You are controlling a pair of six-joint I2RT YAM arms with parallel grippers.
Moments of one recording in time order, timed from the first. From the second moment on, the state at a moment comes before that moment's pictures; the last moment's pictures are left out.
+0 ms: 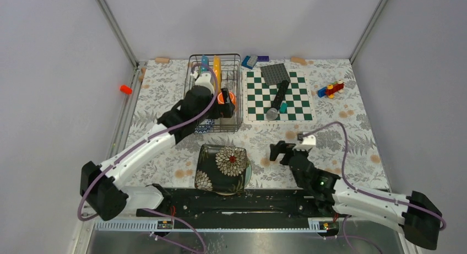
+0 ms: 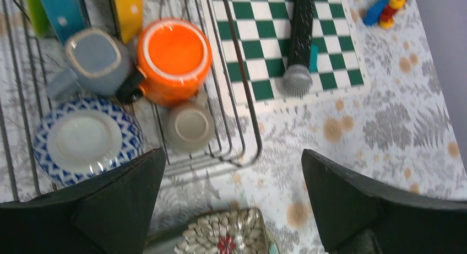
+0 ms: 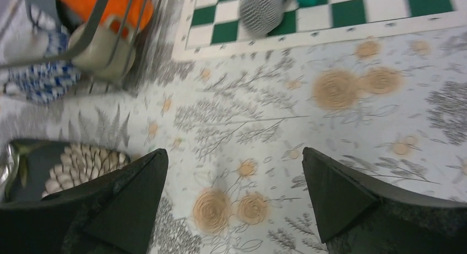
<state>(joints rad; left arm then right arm) -0.72 1.22 1.06 -0.34 -0.22 -0.54 1.03 0.64 0.14 0.11 0.84 0.66</state>
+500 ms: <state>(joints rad) -0.51 1.42 1.21 -0.29 0.01 -0.45 1.03 1.38 0.62 0.06 0.29 0.59</state>
